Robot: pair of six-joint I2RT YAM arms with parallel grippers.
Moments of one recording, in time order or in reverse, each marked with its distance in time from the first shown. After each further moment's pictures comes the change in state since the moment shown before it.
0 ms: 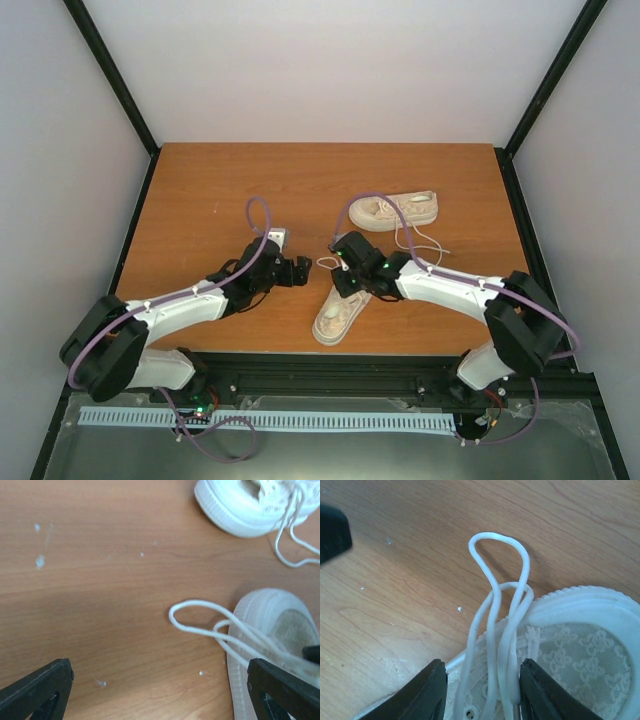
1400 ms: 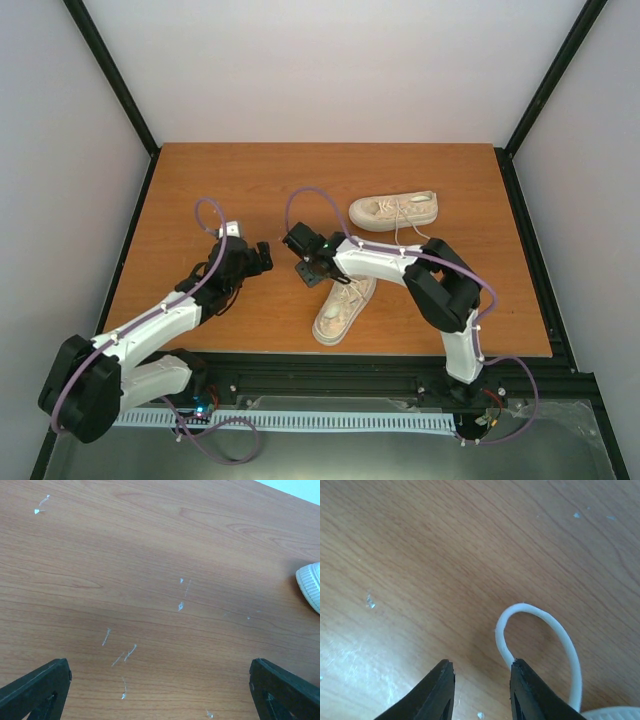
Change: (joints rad) left arm 0.180 -0.243 -0.067 -0.128 -0.243 -0.059; right arm 0.088 0.479 0.477 -0.192 0.167 -0.101
